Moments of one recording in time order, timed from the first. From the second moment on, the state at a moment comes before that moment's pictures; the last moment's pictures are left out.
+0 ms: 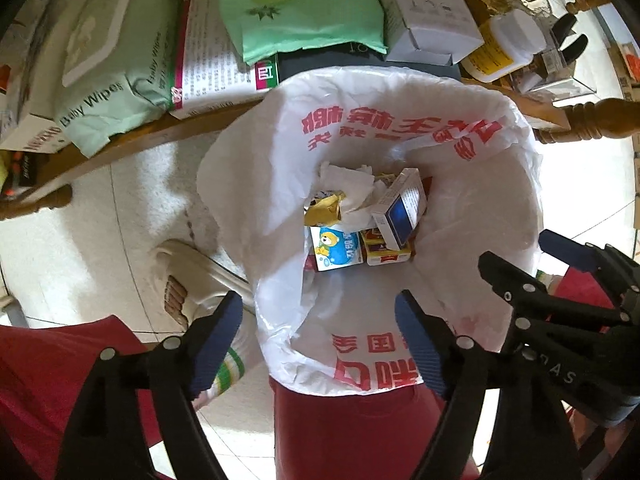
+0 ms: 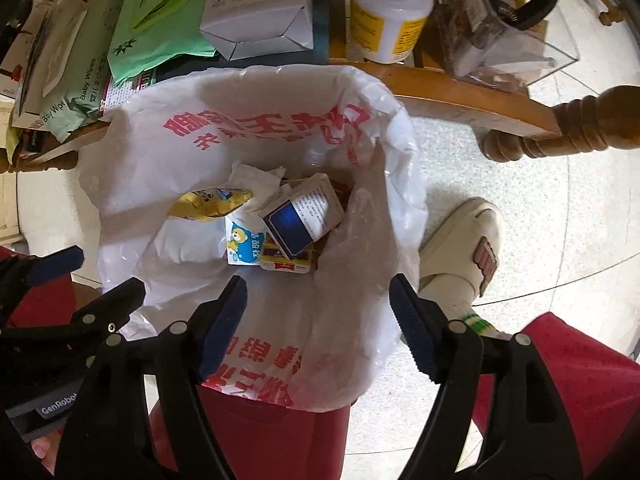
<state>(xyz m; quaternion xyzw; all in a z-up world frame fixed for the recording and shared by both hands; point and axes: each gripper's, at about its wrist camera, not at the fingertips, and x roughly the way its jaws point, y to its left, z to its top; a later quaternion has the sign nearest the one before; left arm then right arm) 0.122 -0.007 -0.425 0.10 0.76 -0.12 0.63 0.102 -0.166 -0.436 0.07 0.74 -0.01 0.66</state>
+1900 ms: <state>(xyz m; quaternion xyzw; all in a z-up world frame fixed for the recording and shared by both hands) -0.033 0.025 0.010 0.02 0.31 -0.08 0.95 -0.076 -0.159 -0.006 0.04 0.28 -0.15 0.95</state>
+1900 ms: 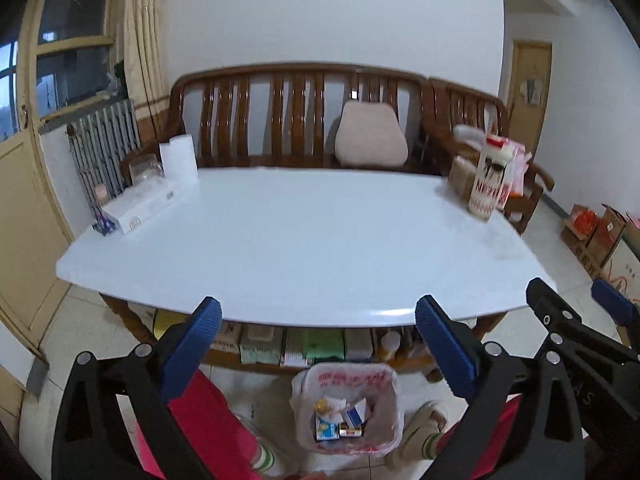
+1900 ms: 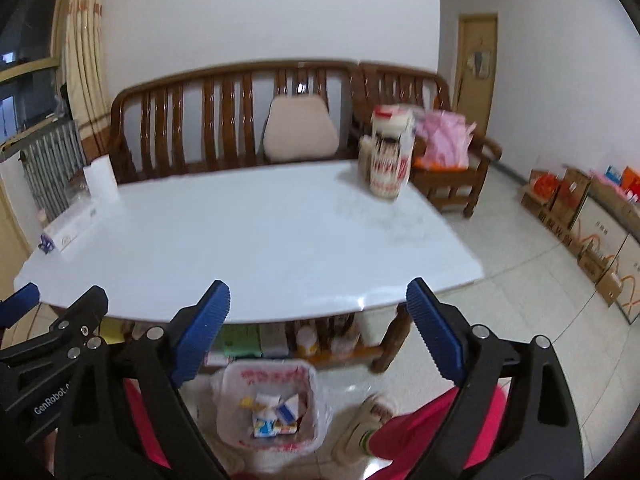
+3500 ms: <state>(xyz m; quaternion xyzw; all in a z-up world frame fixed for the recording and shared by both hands) -0.055 0.032 0.050 0.02 0.27 -0.06 0.96 -0.120 -0.143 0.045 0.02 0.20 -0.18 0.96</state>
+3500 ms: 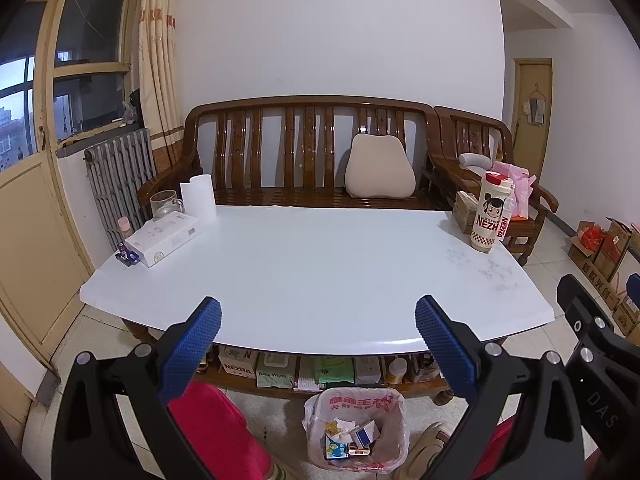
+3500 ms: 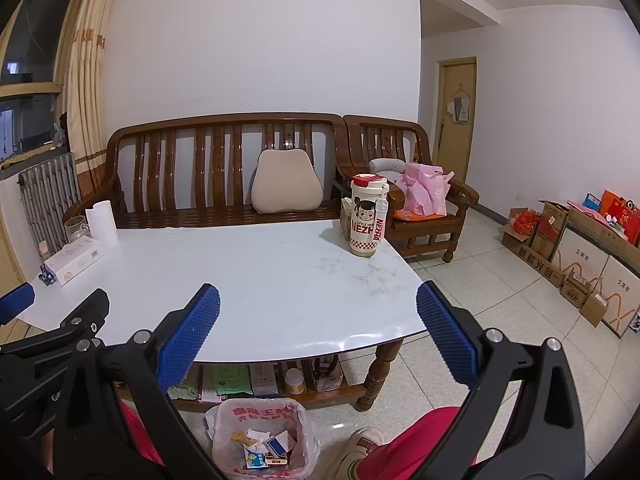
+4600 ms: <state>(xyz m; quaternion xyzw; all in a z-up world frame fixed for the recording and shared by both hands) -0.044 0.038 0.040 0.02 0.27 -0.04 0.96 -0.119 -0.141 0.030 0.03 0.21 -0.18 0.96</state>
